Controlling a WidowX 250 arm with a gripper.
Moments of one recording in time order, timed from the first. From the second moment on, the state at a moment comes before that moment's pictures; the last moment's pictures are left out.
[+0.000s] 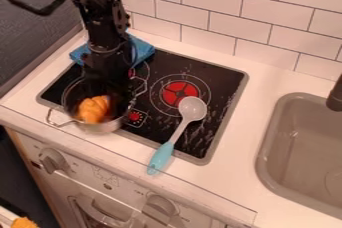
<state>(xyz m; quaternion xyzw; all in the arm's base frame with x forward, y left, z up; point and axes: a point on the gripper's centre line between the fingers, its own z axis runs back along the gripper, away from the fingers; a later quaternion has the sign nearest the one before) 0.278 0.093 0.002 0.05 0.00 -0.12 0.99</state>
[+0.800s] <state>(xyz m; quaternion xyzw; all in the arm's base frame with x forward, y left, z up) 0.273 0.108 0.048 -0.03 -0.04 -0.08 1.00</state>
